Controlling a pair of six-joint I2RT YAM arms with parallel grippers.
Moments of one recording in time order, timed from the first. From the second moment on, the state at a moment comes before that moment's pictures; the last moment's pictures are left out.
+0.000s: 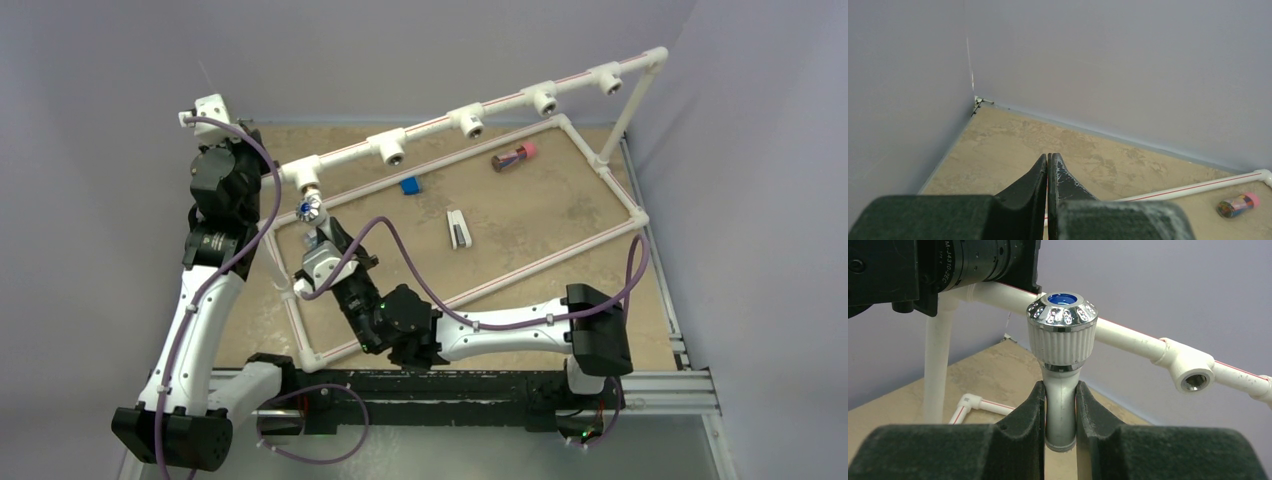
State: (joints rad) left arm -0.11 1.00 1.12 -0.09 -0.30 -0.20; right arm 1.50 1.76 1.36 0.91 0.87 -0.76
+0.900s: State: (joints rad) left arm -0.11 1.01 1.10 -0.04 -0.30 -0.20; right arm 1.51 1.83 1.51 0.81 0.96 -0.69
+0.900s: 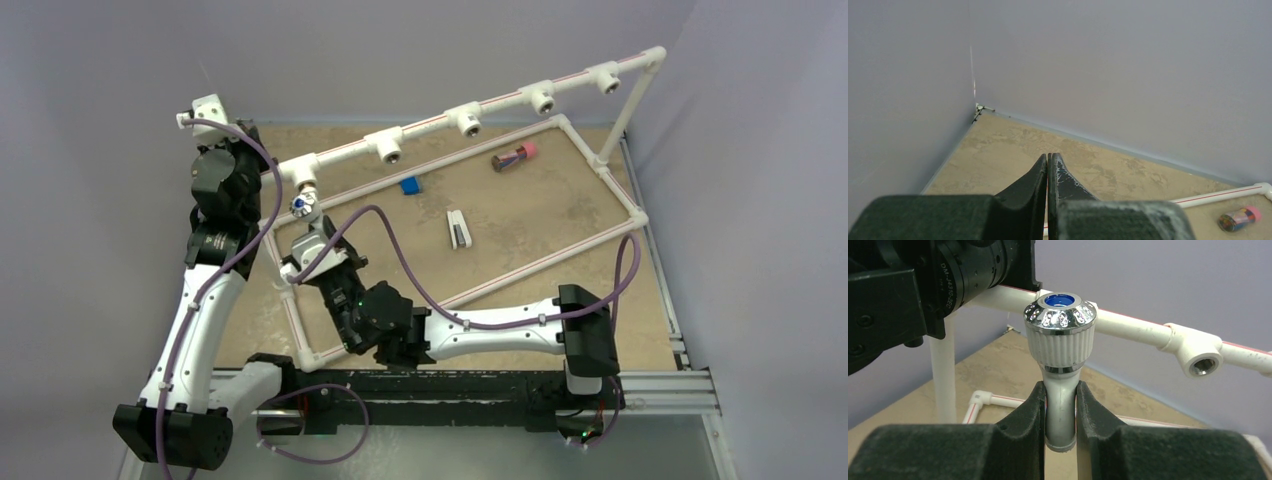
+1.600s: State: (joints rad) left arm -0.11 1.00 1.08 0.01 -0.32 -0.20; right arm 1.46 1.71 1.46 0.56 0.93 0.09
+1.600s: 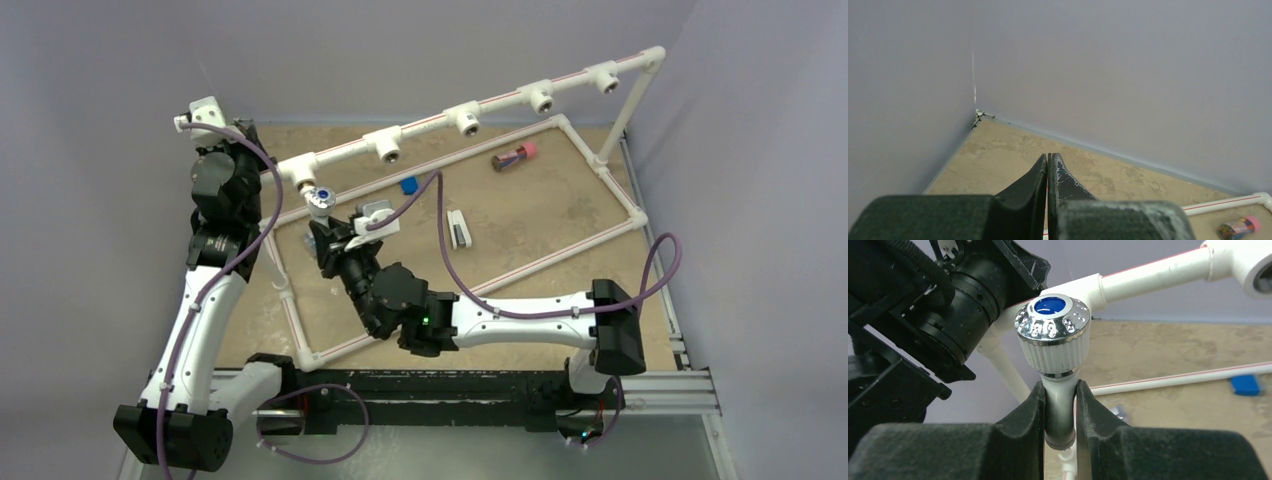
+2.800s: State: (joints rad) left arm -0.10 0.98 1.05 0.04 -0.32 -0.21; right arm 1.42 1.65 1.31 0.57 0.86 1.22
